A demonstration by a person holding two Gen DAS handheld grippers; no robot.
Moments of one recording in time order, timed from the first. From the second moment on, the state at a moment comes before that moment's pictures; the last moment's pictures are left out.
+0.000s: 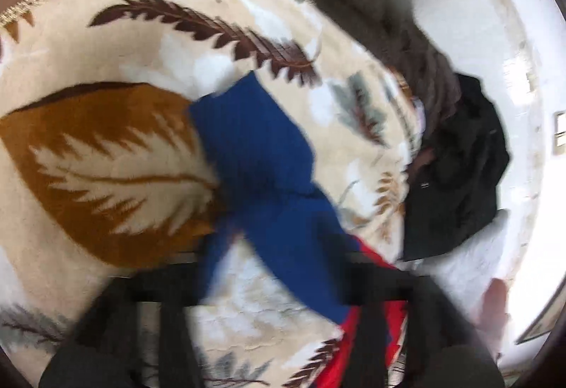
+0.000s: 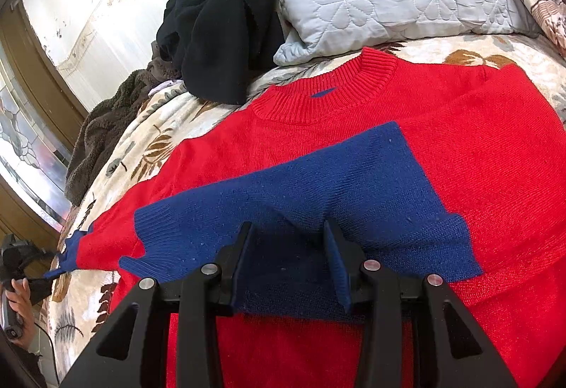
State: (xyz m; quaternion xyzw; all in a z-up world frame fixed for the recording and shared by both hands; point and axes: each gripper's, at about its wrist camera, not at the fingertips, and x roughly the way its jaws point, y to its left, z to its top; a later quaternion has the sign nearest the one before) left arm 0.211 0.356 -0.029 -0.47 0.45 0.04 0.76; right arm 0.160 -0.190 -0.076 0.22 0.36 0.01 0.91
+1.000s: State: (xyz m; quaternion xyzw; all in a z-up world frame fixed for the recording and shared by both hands) left arm 0.244 0.184 0.030 -0.32 0.40 -0.15 0.85; right arm 0.153 -0.206 -0.082 0.28 0.34 0.04 0.90
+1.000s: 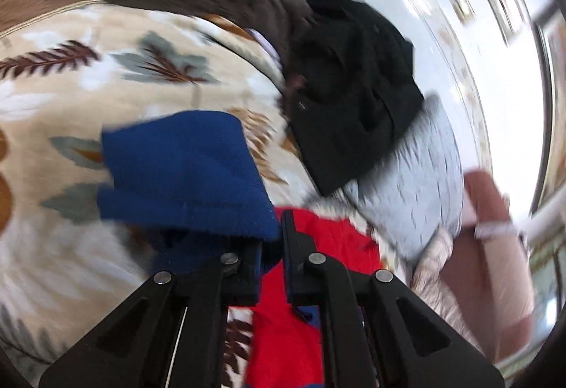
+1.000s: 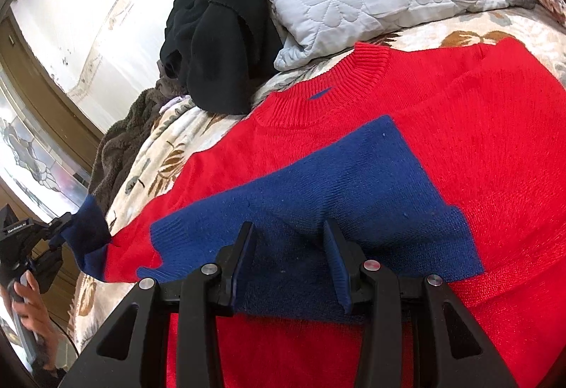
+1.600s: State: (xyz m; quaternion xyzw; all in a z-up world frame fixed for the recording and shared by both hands) left arm 0.242 0.023 0.022 -0.24 0.48 -0.23 0.82; right arm 0.137 -0.229 -0.060 0.22 0.37 0.01 0.90
